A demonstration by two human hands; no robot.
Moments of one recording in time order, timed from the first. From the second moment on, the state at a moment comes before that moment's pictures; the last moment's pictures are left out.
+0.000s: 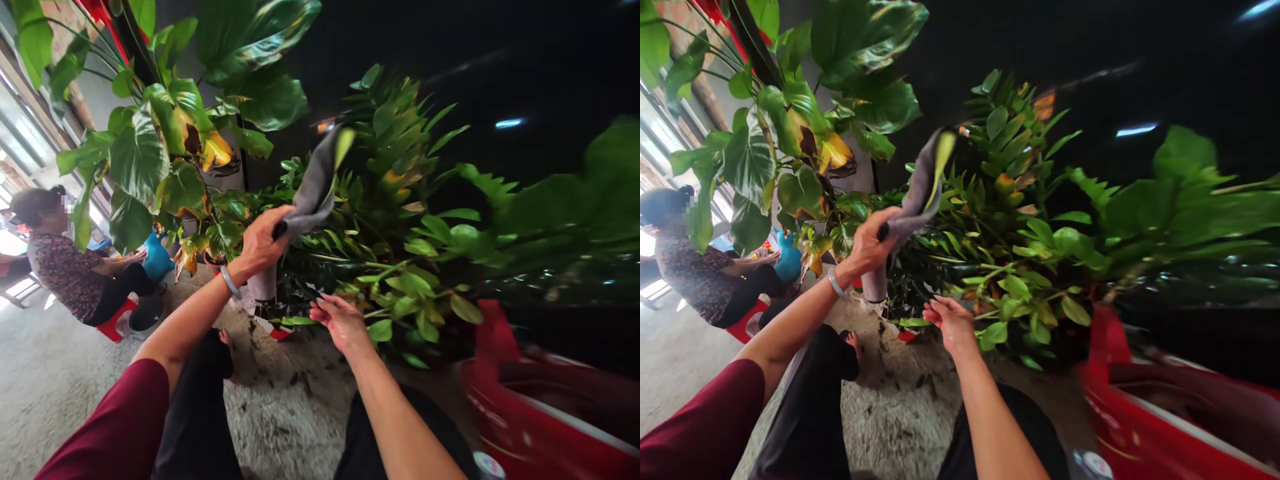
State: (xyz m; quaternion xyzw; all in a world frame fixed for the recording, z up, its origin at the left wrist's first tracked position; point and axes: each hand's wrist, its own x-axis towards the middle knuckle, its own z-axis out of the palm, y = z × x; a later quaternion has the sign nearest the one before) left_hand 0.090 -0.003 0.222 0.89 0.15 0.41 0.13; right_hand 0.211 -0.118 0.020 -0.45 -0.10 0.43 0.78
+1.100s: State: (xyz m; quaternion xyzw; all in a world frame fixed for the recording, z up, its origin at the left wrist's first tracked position) left_hand -0.017 0.016 0.198 0.86 0.36 0.33 0.12; right_hand 0.203 -0.124 0.021 -0.48 -0.10 0.43 0.75
